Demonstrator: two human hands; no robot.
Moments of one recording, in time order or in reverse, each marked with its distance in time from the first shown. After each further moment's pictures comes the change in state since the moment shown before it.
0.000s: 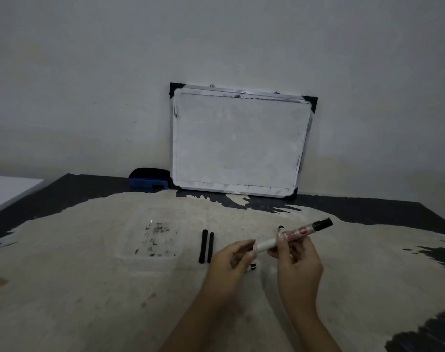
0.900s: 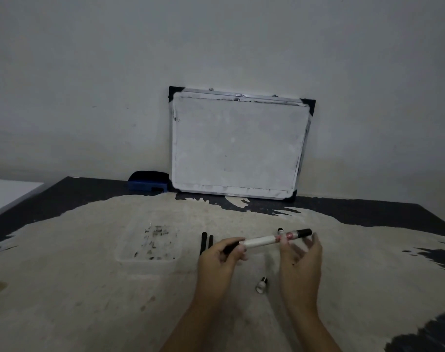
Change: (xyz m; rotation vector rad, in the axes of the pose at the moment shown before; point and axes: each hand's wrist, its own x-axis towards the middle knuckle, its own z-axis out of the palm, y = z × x) left_hand 0.000 0.007 -0.006 -0.020 0.245 0.041; right_hand 0.004 -0.004 -0.002 -0.159 0.012 0.192
